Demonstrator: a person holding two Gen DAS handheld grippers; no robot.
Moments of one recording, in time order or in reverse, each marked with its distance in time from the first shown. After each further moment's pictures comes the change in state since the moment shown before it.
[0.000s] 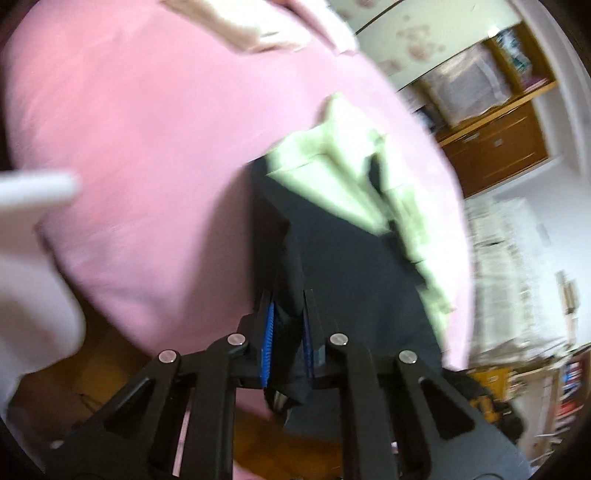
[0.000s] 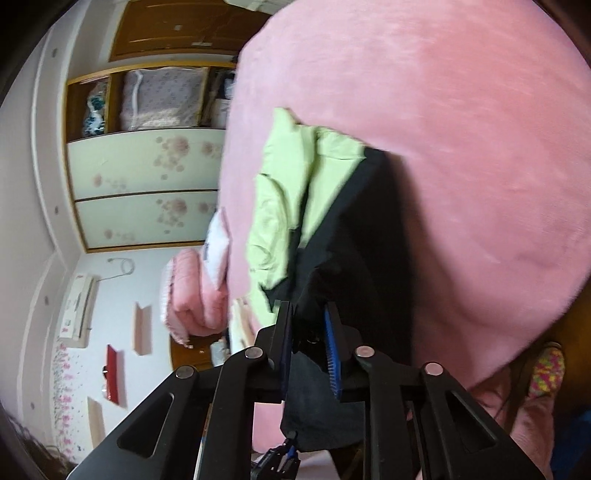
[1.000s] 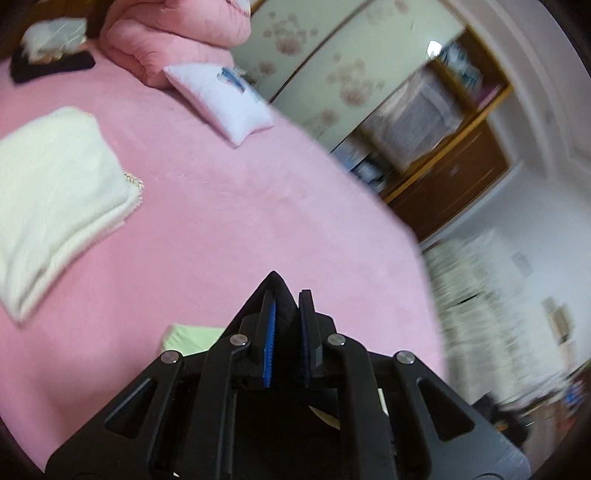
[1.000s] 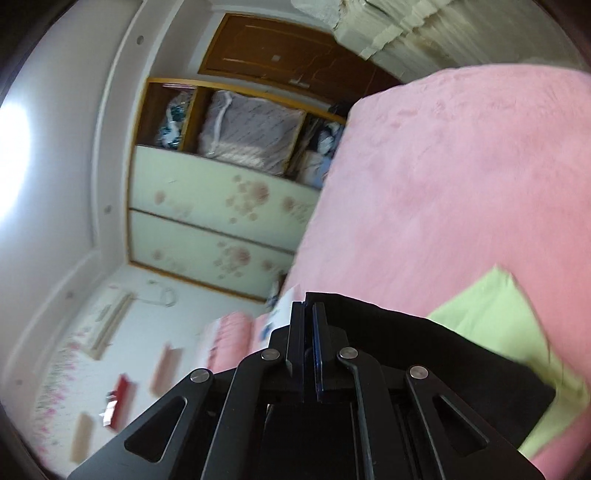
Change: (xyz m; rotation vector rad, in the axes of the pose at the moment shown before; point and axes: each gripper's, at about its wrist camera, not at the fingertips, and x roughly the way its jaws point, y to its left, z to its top) left arm 0.199 -0.237 0.377 0.215 -0.188 -0.052; right arm 0.224 0.272 0.249 -0.240 -0.294 0.112
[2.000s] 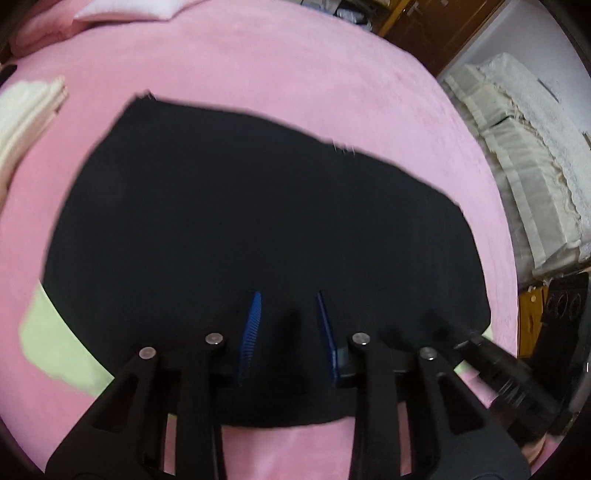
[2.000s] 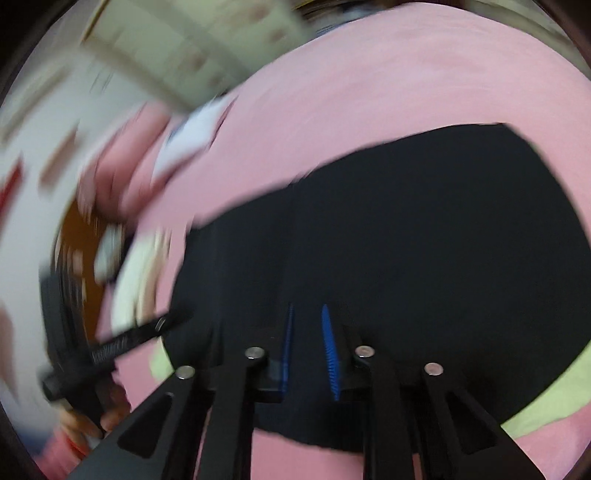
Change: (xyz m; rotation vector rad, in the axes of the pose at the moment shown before) left arm 0.052 -0.075 -0.236 0.367 0.495 0.101; right arm 0.069 -0.010 -0.244 -0.649 0.683 -0.307
